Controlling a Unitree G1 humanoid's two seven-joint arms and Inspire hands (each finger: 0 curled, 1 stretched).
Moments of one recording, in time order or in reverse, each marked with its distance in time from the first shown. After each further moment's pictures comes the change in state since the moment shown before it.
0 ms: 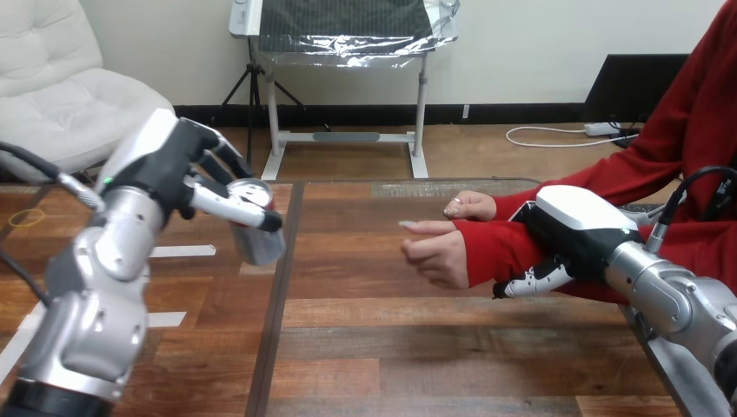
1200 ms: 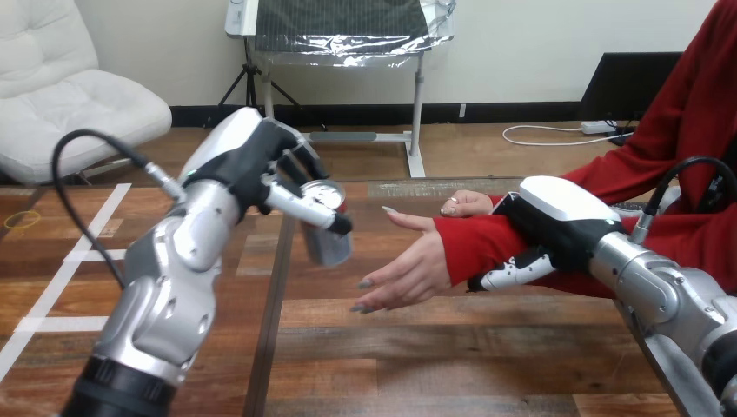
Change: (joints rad) left arm -0.093 -0.134 -0.091 0.081 0.025 -0.051 -0.004; right arm 0.000 0.022 -0.006 -0.058 0.041 0.000 0.037
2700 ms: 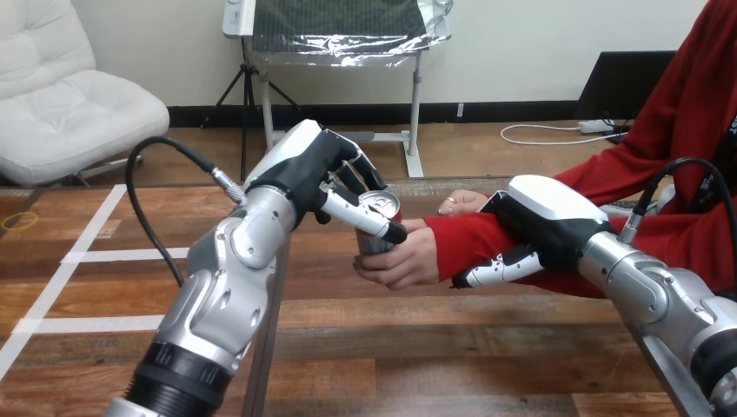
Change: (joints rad) left arm -0.063 -0.144 -0.024 0.161 -0.003 -0.070 0.015; right arm 0.000 0.025 -0.017 0.000 -0.005 -0.008 0.000
